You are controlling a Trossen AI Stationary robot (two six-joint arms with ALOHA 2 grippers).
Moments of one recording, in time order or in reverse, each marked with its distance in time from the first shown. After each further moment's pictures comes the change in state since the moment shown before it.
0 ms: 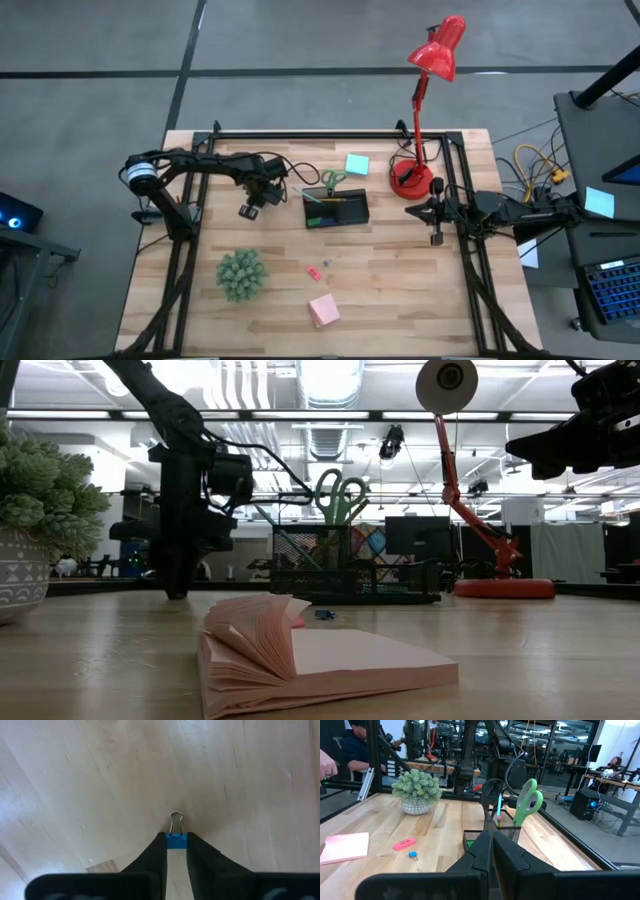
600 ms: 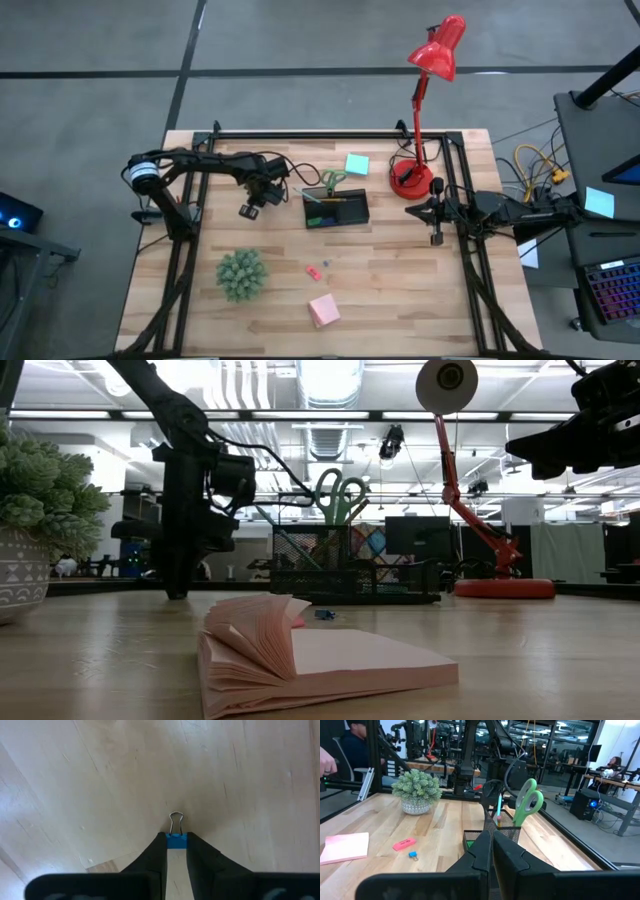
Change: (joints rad) left arm 0.000 -0.005 0.027 -0.035 -0.009 0.000; right arm 0.000 0.000 0.000 0.000 0.000 0.000
